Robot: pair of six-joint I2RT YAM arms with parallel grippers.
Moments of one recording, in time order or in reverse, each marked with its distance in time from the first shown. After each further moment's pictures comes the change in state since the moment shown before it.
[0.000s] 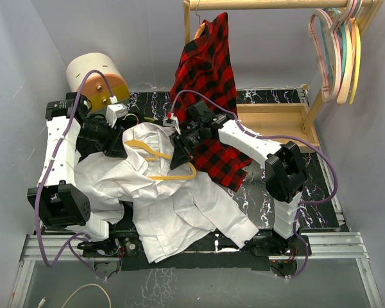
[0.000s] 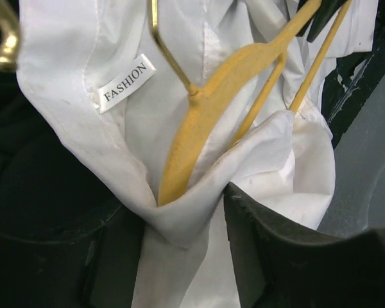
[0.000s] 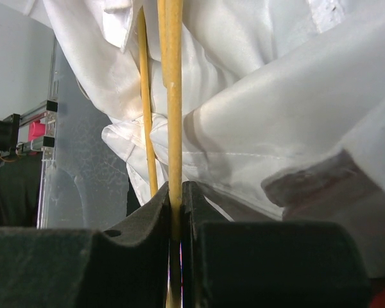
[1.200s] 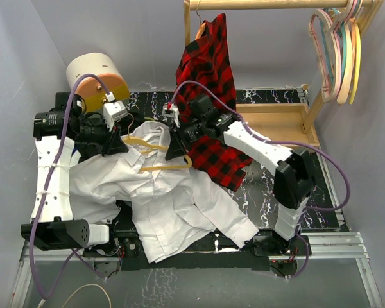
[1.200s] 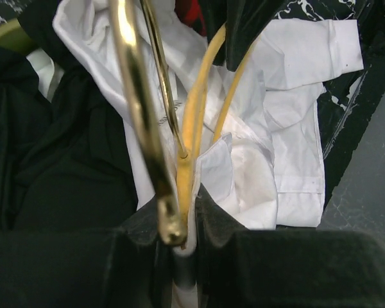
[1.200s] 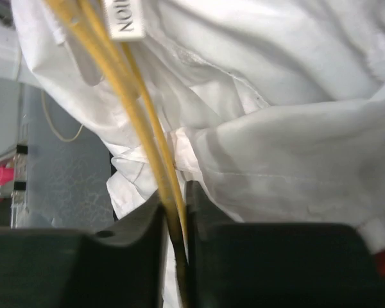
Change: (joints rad) left arm -0.058 -0.207 0.003 0.040 0.103 0.008; right arm 0.013 -0.051 0.008 0.157 0.129 0.178
